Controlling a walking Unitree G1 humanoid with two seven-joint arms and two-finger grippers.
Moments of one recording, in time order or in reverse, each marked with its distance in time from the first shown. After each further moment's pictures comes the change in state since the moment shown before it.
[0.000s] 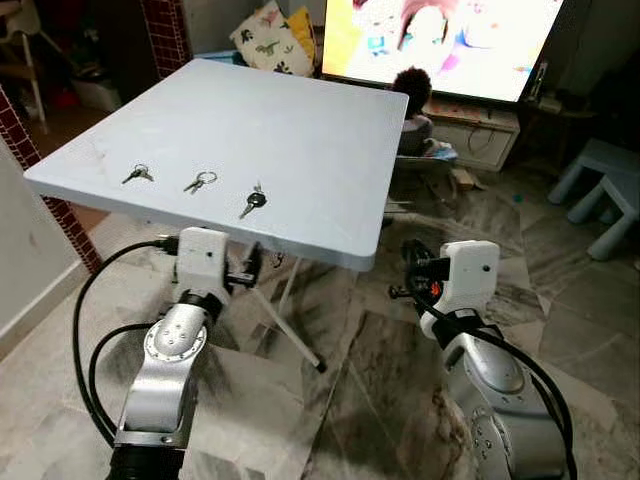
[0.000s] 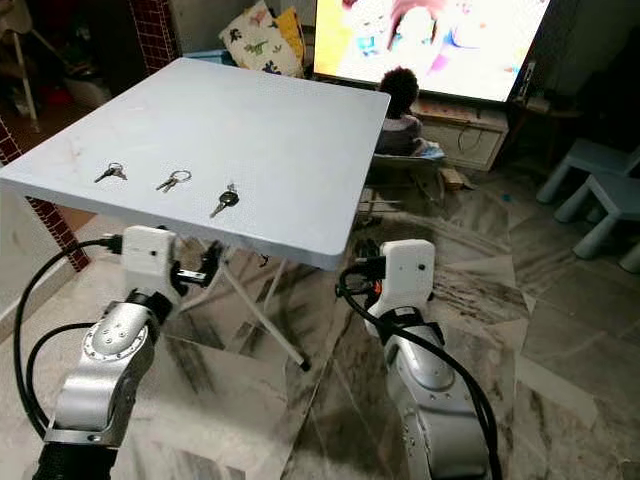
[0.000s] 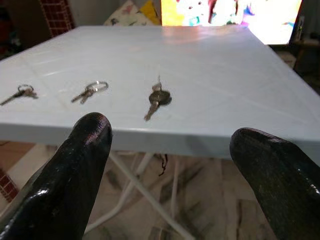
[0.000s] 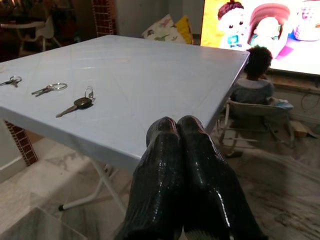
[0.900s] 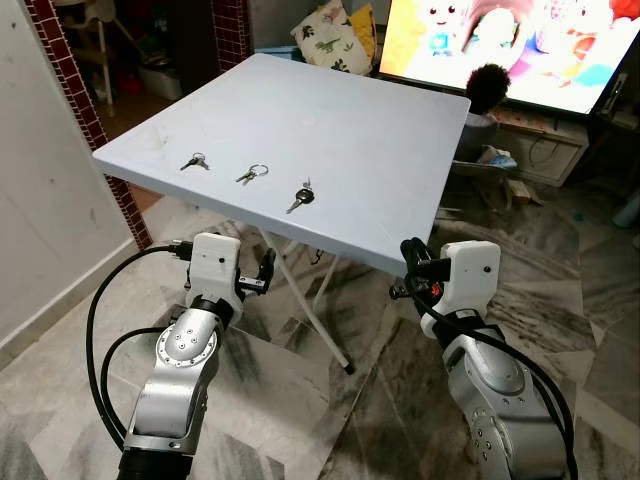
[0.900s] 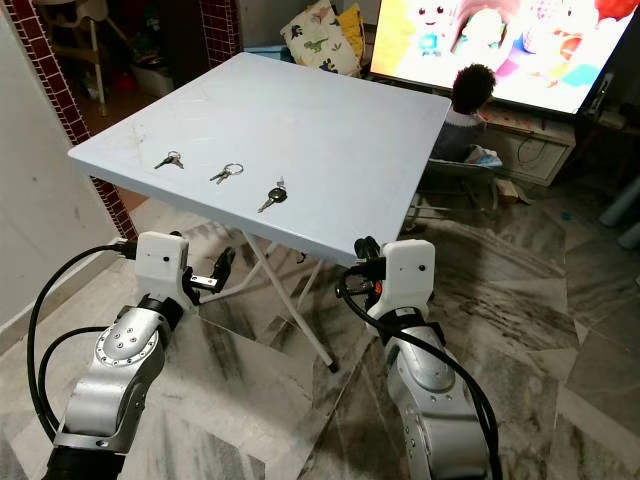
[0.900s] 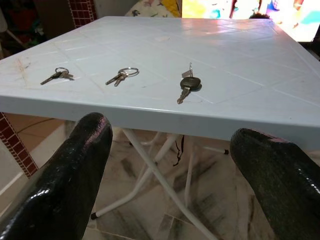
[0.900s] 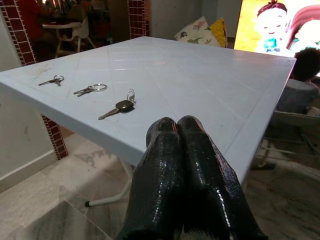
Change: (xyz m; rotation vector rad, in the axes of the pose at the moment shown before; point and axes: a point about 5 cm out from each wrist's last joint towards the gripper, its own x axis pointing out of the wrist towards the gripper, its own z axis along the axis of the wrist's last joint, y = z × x) left arm 0.001 -0.014 0.000 -0.017 -0.002 -0.051; right arm -0.001 -0.002 0.001 -0.005 -0.018 -0.012
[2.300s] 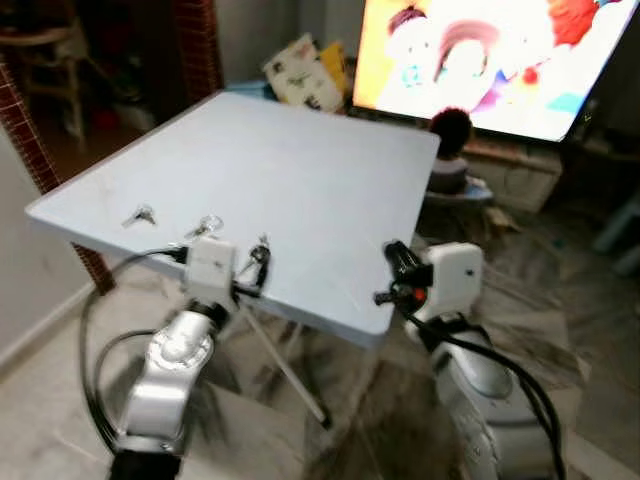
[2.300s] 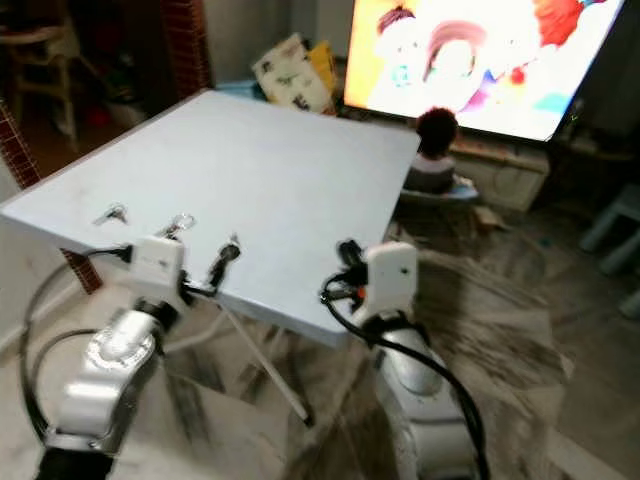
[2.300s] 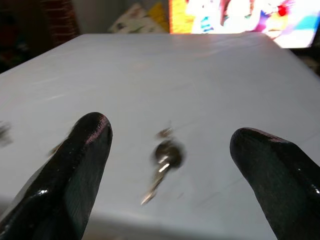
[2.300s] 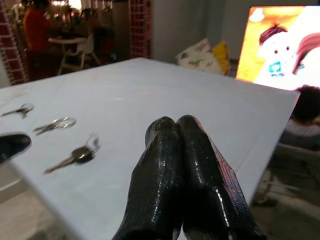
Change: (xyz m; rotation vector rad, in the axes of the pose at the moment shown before) left arm -0.002 0.010 -0.005 0.020 0.023 0.014; right arm 0.002 0.023 0.003 -0.011 -0.026 0.112
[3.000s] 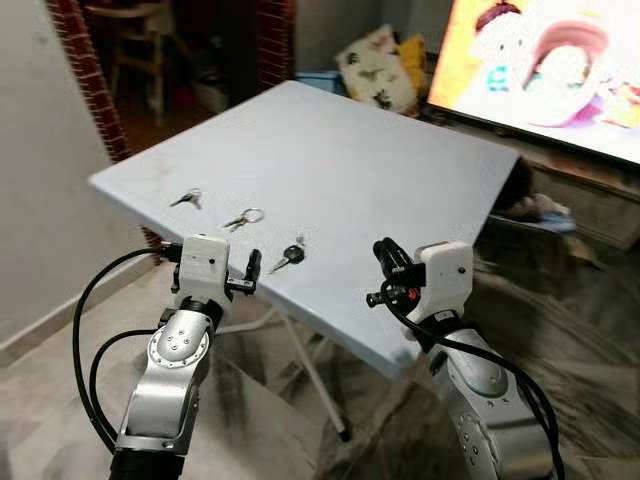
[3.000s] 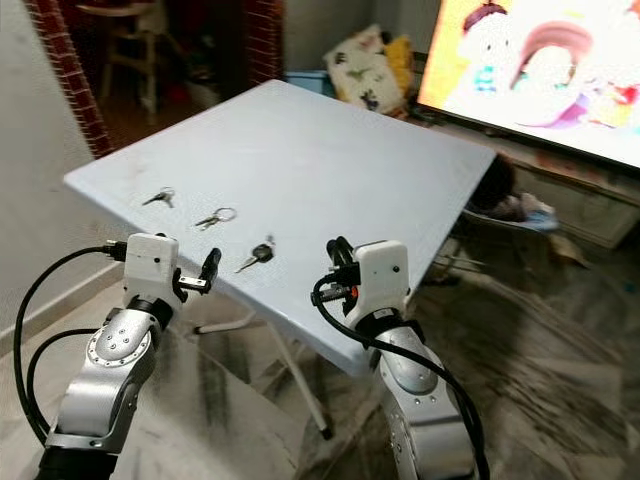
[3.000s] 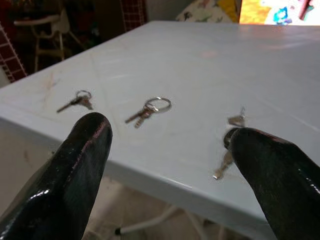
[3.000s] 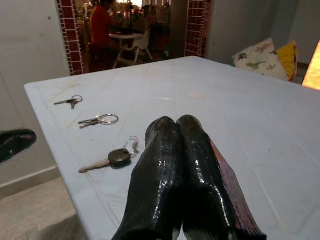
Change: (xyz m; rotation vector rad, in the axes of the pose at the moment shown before) left arm 0.002 -0.005 -0.001 0.005 0.015 0.018; right arm -0.001 -0.001 -0.002 -0.008 0.008 0.009
